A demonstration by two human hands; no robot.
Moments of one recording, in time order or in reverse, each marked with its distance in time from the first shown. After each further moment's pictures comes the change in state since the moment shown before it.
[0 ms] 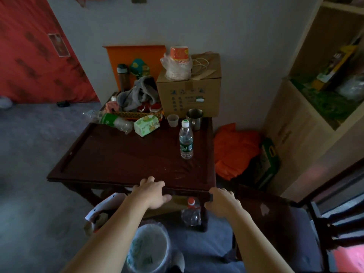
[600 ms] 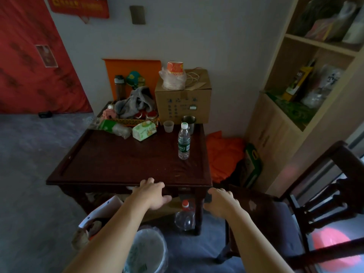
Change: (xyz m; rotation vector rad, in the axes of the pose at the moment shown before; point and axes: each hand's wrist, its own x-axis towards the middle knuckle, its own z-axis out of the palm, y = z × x) left_hand -0.068 -0.039 0.016 -0.008 0.077 0.100; right_hand -0.090 -0.036 0.025 -0.035 0.089 0.055
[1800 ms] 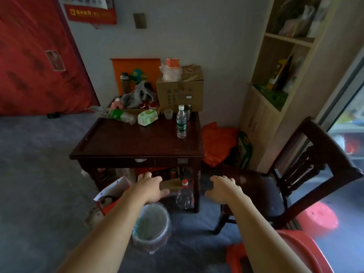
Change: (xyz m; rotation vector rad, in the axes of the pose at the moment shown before) left_hand -0.163 -0.008 0.095 0.029 0.103 0.016; right_hand -0.175 0.036 0.056 -0.039 0.035 -0.001
